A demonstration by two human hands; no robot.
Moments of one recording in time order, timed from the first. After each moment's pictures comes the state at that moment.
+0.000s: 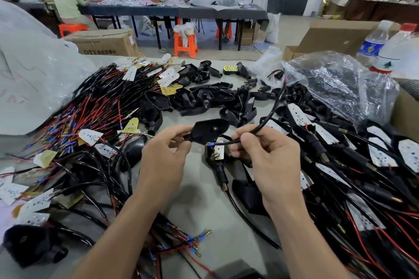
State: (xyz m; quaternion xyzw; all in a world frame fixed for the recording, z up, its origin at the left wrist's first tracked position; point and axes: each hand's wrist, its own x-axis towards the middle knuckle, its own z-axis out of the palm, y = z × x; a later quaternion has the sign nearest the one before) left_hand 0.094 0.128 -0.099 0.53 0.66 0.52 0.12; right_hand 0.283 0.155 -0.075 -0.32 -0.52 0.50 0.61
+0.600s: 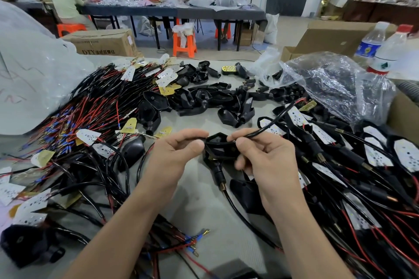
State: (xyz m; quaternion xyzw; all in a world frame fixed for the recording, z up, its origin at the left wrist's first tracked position) left_hand 0.113 0.124 -0.085 0.45 0.46 0.64 0.42; right_hand 0.289 0.151 -0.073 -0.36 -0.53 0.52 0.57
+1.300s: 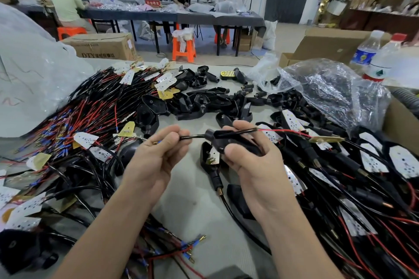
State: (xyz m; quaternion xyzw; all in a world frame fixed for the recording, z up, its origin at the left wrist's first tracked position) left_hand 0.094 0.128 -0.077 0.20 0.40 0.72 0.54; right_hand 0.280 0.144 -0.065 -0.26 -0.42 0.66 0.57
